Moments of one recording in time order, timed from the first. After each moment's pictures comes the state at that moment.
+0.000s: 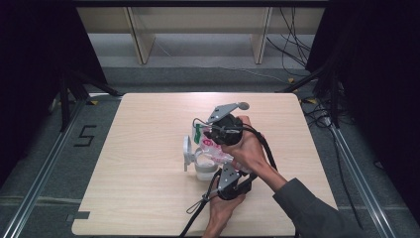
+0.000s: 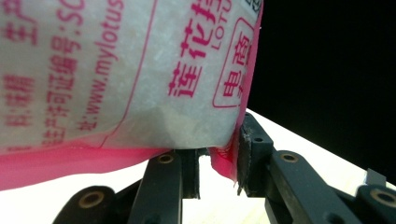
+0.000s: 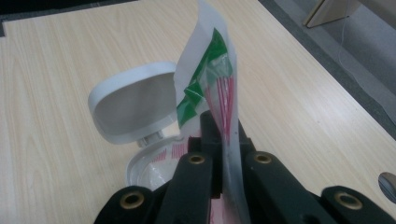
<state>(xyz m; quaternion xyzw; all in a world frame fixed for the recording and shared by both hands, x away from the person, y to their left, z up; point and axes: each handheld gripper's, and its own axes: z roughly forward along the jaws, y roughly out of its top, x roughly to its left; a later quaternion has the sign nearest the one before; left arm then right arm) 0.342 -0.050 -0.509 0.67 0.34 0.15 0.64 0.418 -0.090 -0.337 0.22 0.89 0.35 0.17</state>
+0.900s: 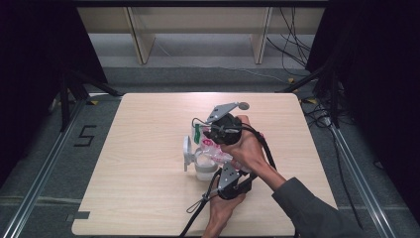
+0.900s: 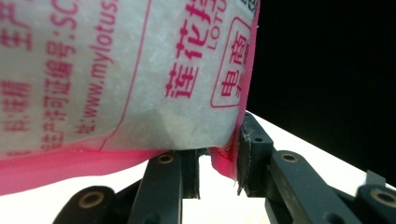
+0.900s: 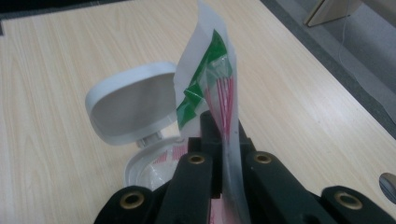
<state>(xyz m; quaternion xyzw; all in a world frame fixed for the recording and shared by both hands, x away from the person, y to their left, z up) 0.343 -0.051 -0.510 0.67 0.34 0.14 0.65 0.421 -0.087 -0.339 0.21 0.90 0.35 0.17</state>
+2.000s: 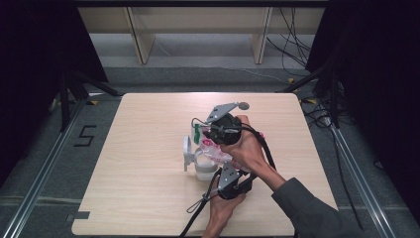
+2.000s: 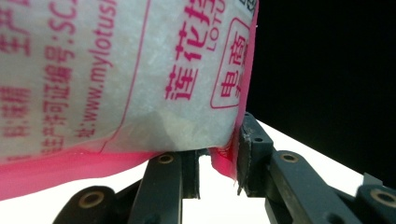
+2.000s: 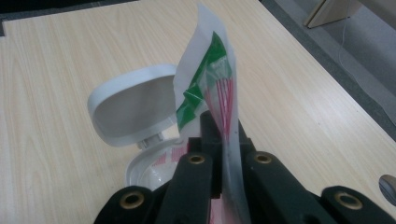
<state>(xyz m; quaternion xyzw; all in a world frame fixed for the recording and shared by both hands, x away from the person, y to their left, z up) 0.343 -0.051 -0.509 0.66 0.34 0.14 0.65 0.420 -0.086 -0.338 0.21 0.90 0.35 0.17</state>
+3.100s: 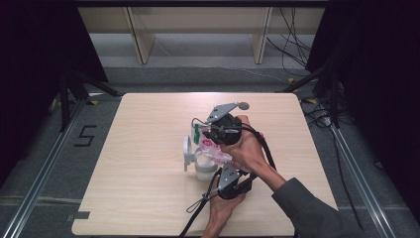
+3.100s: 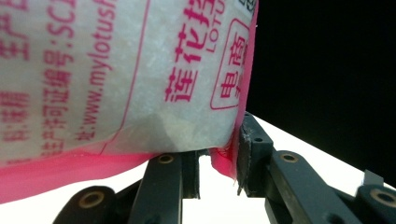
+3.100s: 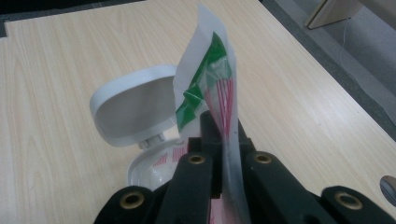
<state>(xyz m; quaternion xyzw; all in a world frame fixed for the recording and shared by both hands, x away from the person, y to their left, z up) 0.343 -0.050 -0.507 0.67 0.33 0.15 0.65 0.420 -0.088 -0.337 0.21 0.89 0.36 0.17</state>
